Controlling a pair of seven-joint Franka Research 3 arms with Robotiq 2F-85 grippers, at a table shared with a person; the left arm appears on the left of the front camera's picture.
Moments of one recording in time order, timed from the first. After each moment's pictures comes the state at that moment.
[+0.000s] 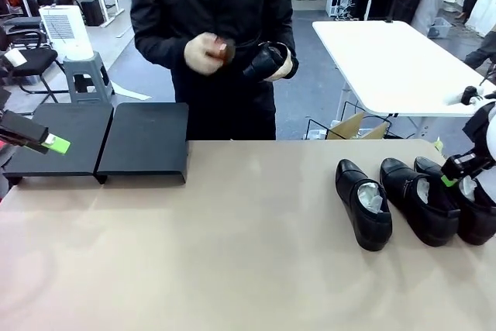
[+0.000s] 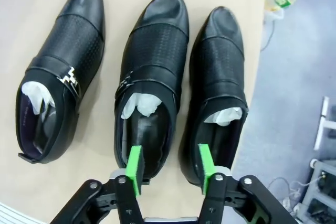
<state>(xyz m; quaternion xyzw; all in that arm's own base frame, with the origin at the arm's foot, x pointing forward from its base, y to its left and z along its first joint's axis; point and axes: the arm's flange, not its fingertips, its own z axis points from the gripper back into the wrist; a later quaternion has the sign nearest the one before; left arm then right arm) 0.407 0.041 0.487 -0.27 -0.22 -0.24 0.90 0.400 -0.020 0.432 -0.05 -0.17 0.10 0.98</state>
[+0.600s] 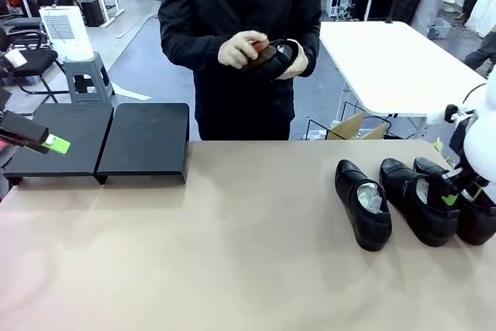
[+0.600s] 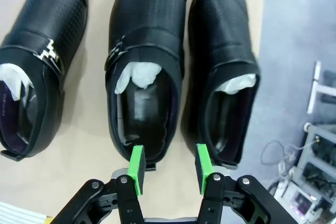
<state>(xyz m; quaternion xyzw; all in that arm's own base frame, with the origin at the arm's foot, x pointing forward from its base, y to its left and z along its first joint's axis) 0.407 0.041 0.487 -0.27 -0.22 -0.24 0.90 0.402 -0.002 0.403 -0.09 -0.07 0.08 0.99</state>
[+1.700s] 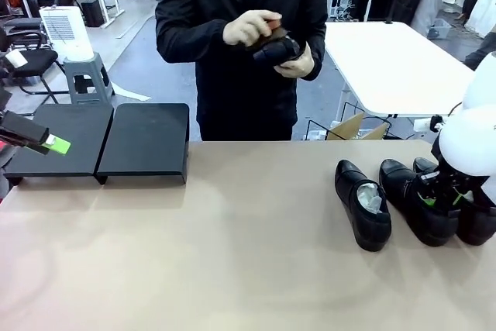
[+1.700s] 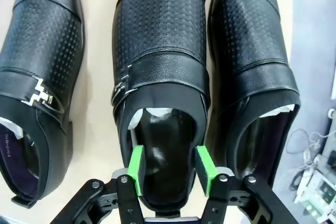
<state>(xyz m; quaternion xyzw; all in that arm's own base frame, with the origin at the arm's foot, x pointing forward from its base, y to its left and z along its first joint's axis) 0.407 0.041 0.487 -0.27 -0.22 -0.24 0.90 0.436 -0.004 0.365 -0.05 -0.05 0.03 1.00</state>
